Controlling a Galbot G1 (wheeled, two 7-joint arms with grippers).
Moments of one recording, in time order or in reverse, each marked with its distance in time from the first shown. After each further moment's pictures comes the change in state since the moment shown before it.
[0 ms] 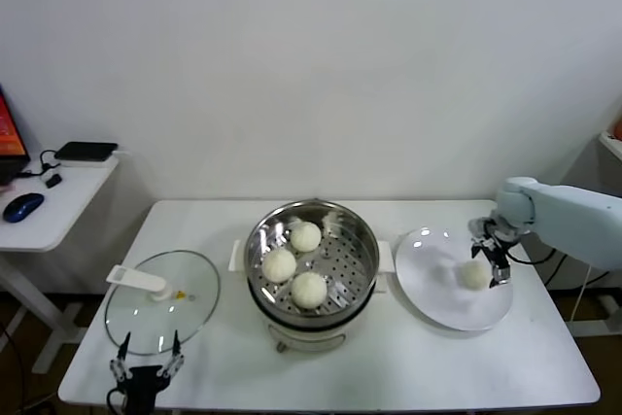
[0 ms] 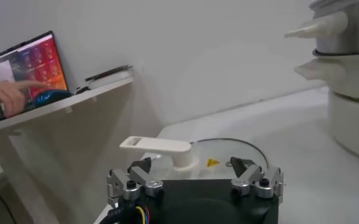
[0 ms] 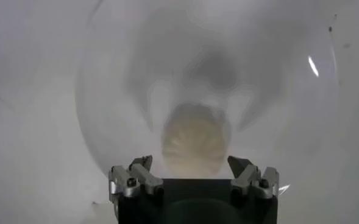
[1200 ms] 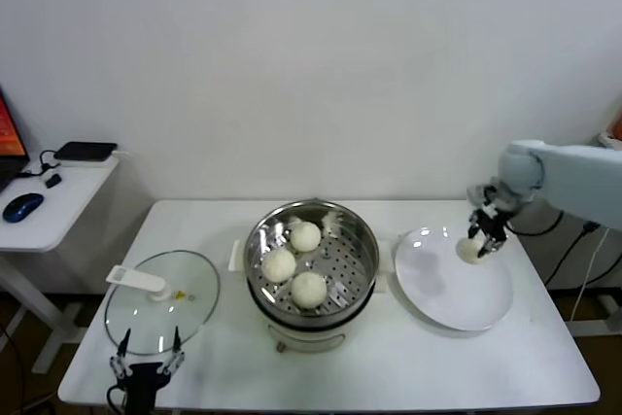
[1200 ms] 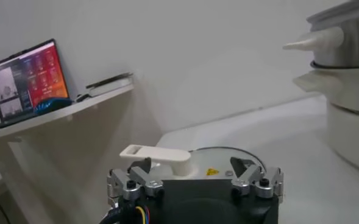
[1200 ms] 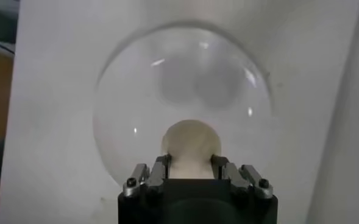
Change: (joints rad) left arm 0.004 0.000 0.006 -0.022 -0.001 -0.008 -0.003; right arm 0.394 0.012 -0.271 0.242 0.245 -0.064 -0.027
